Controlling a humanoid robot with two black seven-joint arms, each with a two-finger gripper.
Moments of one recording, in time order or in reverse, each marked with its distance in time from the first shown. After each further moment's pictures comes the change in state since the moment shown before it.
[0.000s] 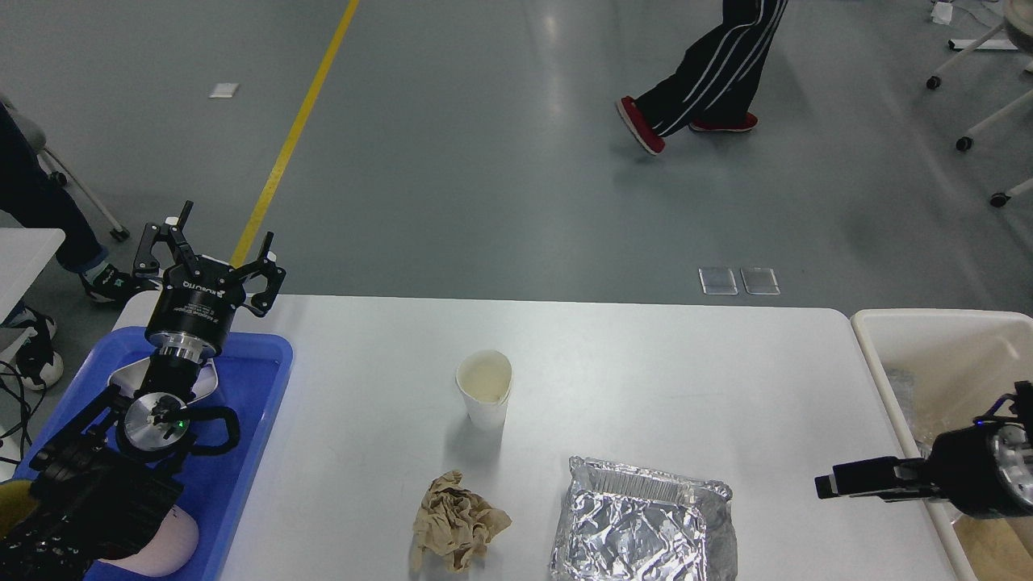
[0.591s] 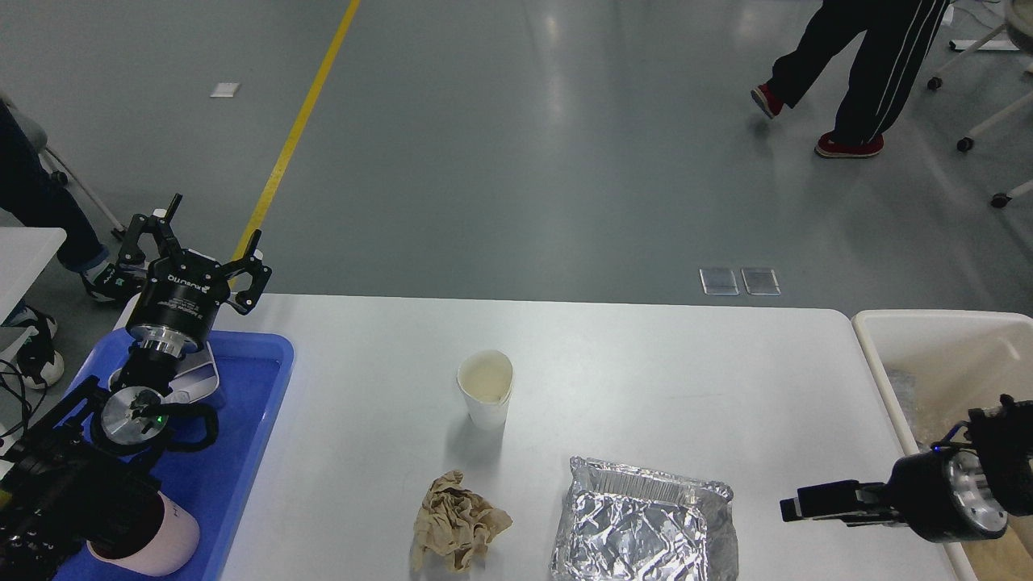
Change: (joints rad) left arm -0.016 0.059 0.057 0.000 0.000 0.010 0.004; right arm -0.036 0.111 0.000 0.000 -0.002 0.000 -0.041
